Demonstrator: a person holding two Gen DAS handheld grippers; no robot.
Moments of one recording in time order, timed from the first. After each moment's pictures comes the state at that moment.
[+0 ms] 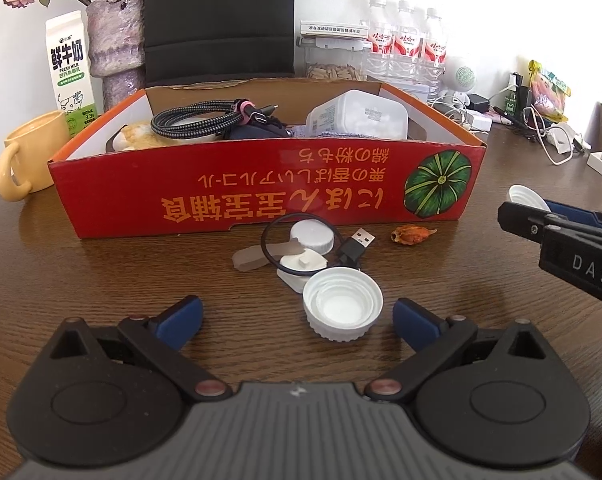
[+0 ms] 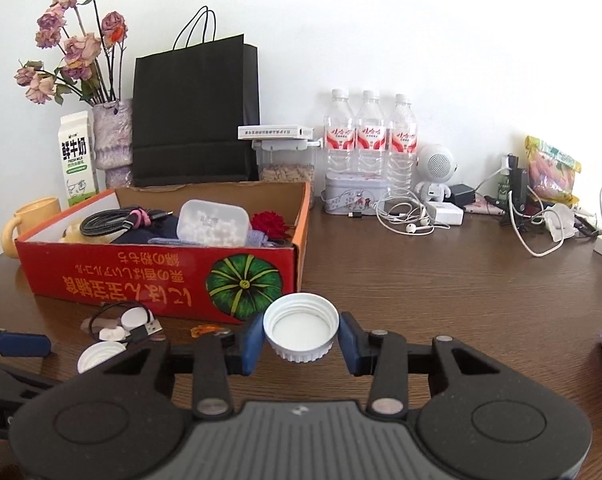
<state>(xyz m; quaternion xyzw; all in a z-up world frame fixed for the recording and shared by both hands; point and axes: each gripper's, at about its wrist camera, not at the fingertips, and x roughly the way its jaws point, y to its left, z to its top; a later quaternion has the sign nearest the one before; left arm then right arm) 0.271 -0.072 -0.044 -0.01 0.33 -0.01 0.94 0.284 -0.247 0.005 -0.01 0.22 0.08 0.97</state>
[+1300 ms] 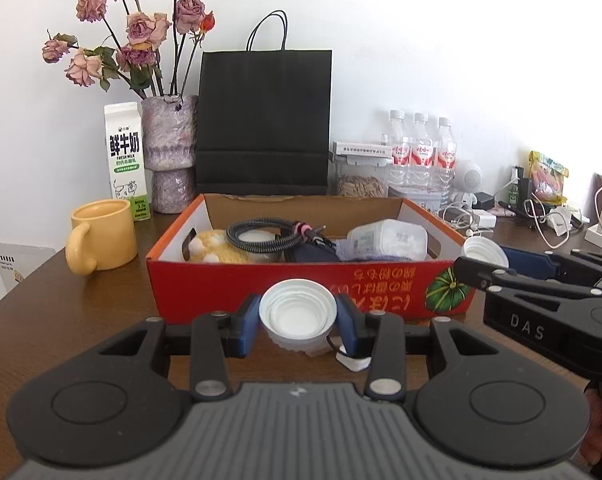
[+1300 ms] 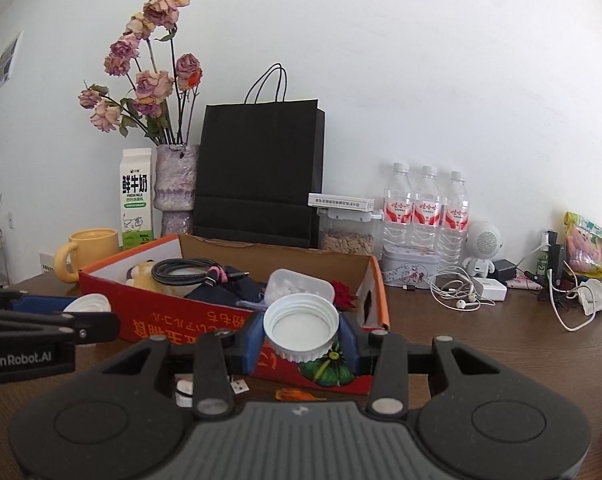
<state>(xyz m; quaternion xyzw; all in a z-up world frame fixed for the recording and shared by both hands) 0.220 -0.032 0.011 -0.01 0.18 0.02 0.98 0.260 -0.197 0.031 -0.04 0.13 0.15 0.98</state>
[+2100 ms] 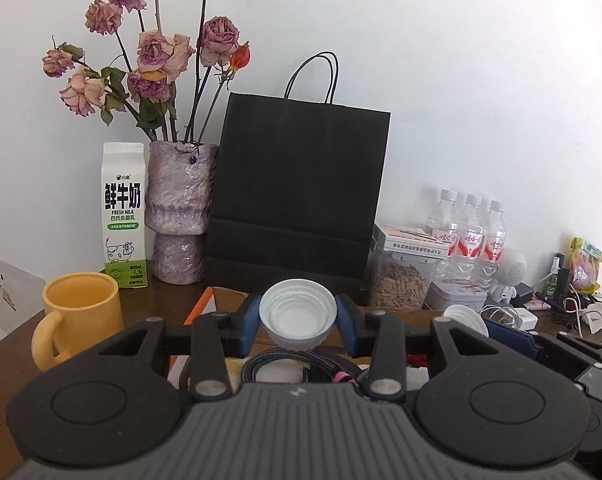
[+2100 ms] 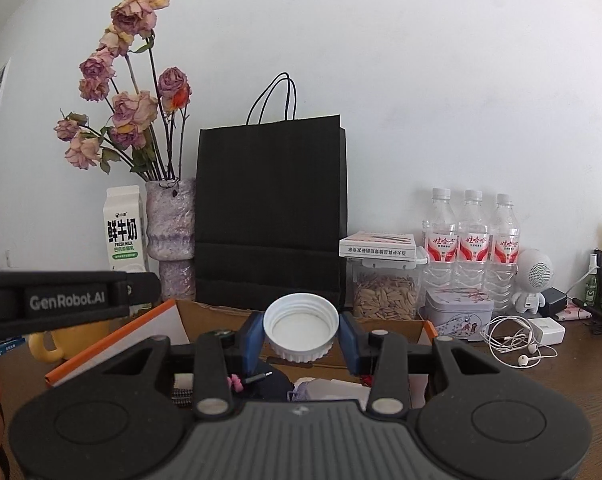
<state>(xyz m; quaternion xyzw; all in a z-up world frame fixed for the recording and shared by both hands) 0.341 0.015 0.053 -0.07 0.12 0.04 0.99 0.375 -0.137 0.062 -0.01 0.11 0.16 0.98</state>
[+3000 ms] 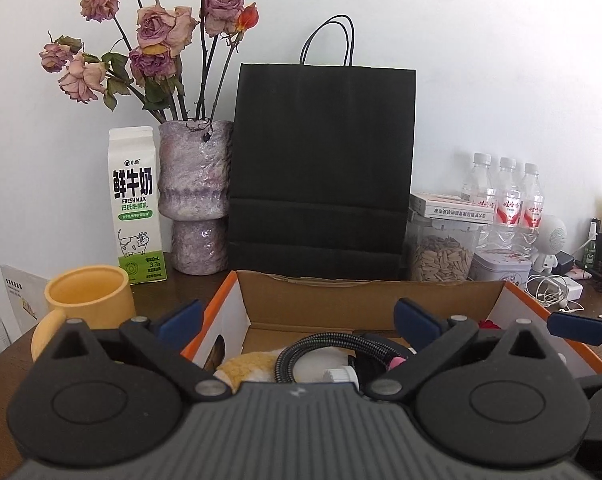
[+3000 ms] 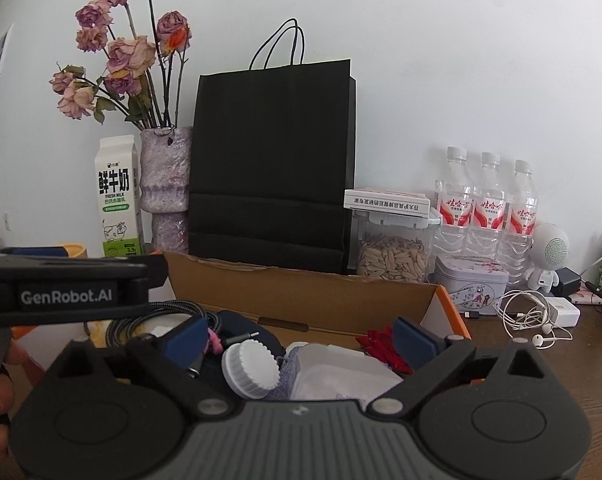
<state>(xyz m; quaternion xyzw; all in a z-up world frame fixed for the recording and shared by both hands) 0.368 0.021 0.024 -0.03 0.14 0.08 0.99 0.403 -0.132 0.034 -0.04 0.16 0.17 0.97</state>
